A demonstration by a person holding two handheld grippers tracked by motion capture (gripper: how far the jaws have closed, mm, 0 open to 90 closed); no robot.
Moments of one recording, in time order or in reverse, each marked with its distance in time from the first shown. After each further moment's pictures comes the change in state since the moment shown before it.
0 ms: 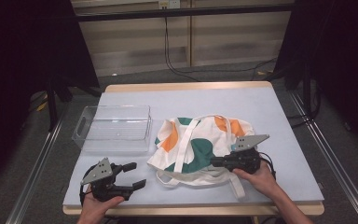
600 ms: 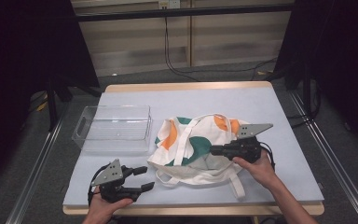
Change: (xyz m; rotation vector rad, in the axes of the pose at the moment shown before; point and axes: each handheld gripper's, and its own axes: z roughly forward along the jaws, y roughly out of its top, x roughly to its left) left arm -0.012 0.007 0.019 0.044 -0.076 0.036; right arm -0.014 0.024 -0.008 -0.086 -0.005 0.018
